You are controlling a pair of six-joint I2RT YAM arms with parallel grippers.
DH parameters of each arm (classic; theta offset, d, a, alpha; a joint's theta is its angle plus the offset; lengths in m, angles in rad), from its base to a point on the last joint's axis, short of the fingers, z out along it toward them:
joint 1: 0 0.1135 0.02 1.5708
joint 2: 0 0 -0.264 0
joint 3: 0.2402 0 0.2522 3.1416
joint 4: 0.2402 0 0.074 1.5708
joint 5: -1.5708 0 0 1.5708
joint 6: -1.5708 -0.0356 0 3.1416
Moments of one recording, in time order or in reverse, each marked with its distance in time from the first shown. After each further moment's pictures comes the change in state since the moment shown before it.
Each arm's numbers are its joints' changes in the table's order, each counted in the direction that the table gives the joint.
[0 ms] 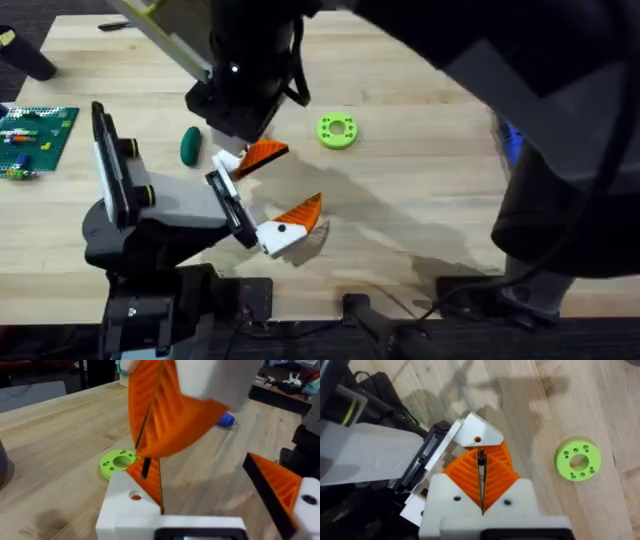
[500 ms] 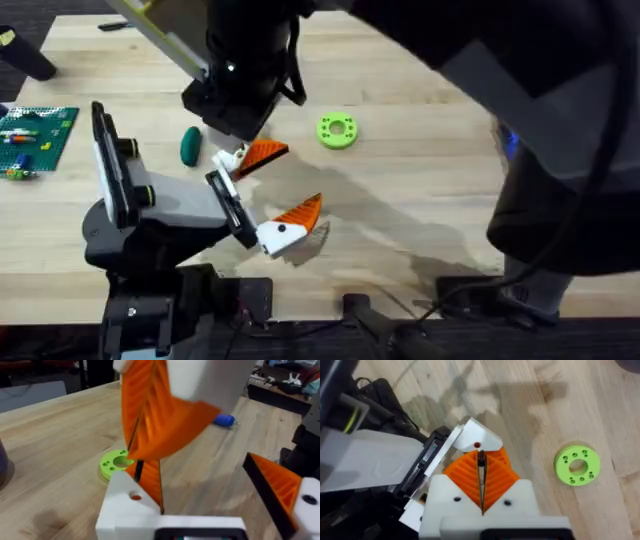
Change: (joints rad) left arm 0.000 0.000 0.000 0.000 0.000 0.000; right arm 0.001 -0.012 0.013 -0.010 0.000 0.000
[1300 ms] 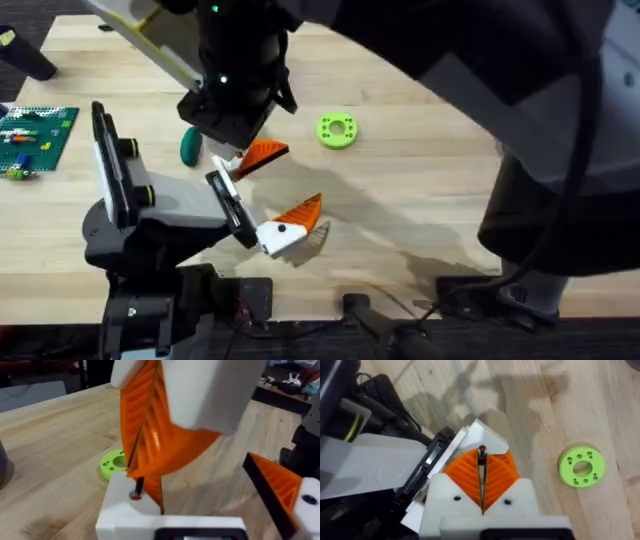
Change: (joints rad) left arm 0.000 0.000 0.000 0.001 -0.001 0.000; right arm 0.015 -0.021 0.002 -0.005 0.000 0.000
